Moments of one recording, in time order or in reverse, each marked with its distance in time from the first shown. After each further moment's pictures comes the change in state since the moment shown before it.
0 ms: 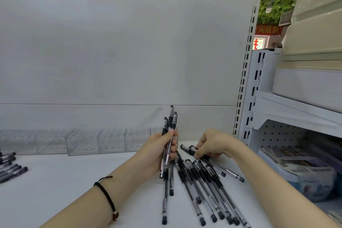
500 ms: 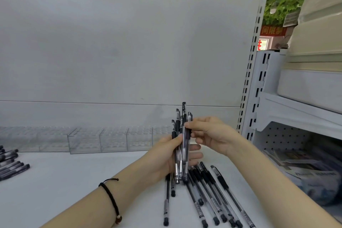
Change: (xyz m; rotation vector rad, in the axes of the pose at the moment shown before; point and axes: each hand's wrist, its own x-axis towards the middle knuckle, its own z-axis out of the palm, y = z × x) left_hand -0.011 -0.003 0.012 0.028 -0.141 -0.064; right_hand -0.020 -0.031 0.002 0.927 -0.036 -0.263
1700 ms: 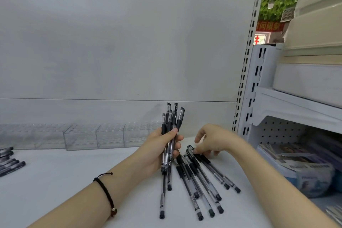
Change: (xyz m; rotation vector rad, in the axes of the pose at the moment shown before) left_hand 0.013 -0.005 -0.015 0.002 0.080 0.109; right_hand 0.001 0.014 -0.021 -1.081 0.043 0.191
